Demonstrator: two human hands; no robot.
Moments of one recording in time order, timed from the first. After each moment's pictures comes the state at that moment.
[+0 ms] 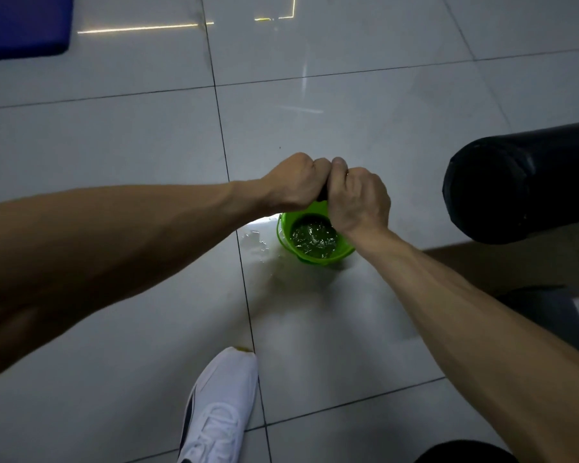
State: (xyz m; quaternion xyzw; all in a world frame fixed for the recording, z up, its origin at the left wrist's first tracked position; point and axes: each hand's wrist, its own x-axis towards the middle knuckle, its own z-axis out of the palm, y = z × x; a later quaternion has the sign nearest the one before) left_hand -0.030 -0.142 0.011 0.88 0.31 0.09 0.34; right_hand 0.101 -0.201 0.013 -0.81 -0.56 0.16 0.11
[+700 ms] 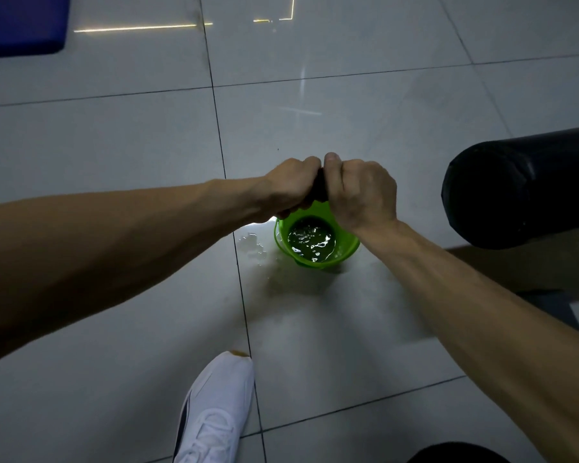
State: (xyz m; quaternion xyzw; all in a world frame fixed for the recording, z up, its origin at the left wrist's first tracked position) left_hand -0.024 -0.152 0.035 0.61 0.54 0.09 0.58; right_hand 0.113 -0.192 0.018 -0.75 -0.63 0.09 0.16
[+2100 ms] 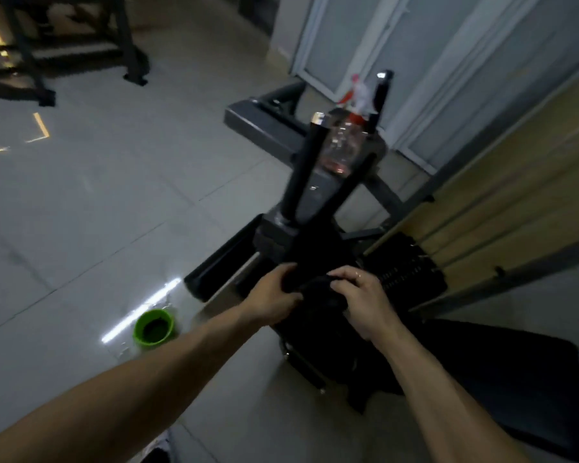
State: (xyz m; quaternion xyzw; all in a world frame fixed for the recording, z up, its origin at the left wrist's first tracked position) left_hand 0.127 -0.450 0.765 0.72 0.23 -0.02 0.65; right_hand 0.229 -0.609 0.834 -0.84 -0.18 0.27 0.44
